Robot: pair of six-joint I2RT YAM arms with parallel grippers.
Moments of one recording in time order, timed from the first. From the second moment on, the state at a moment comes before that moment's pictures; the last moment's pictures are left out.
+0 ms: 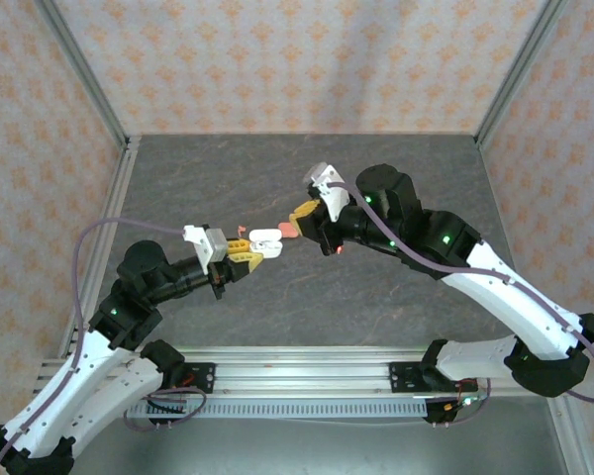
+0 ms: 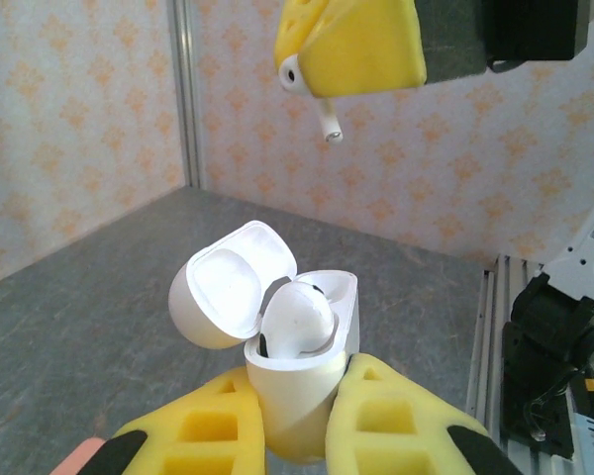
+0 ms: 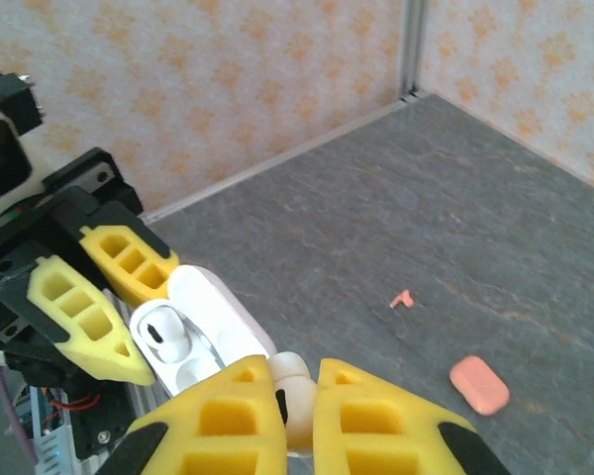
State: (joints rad) left arm -0.51 0.60 0.70 -0.19 0.55 -0.01; right arm 0.93 1.21 1.51 -0.71 -0.18 0.03
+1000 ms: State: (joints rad) left arm -0.54 0.67 0.74 -0.12 0.57 -0.07; right arm 0.93 1.14 1.32 -0.54 -0.28 0.01
